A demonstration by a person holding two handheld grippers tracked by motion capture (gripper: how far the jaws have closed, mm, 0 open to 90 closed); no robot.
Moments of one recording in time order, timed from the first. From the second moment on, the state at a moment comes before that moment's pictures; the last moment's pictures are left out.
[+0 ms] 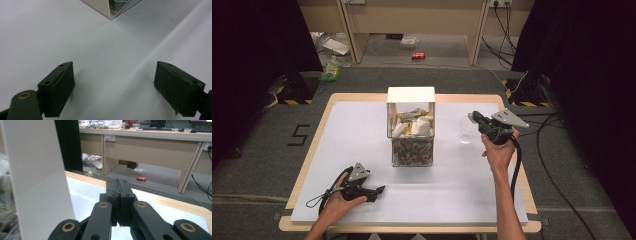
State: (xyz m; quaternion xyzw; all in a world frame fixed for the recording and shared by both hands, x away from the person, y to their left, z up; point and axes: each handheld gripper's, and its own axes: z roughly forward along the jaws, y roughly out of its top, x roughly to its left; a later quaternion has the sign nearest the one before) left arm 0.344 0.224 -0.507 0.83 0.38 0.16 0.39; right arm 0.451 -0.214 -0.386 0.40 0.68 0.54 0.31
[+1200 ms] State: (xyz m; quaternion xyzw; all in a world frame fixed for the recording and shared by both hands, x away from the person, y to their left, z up) left arm 0.344 0.224 -0.507 0.83 0.38 0.16 0.39; right arm 0.479 -0.212 -0.420 0.42 0.69 0.51 0.28
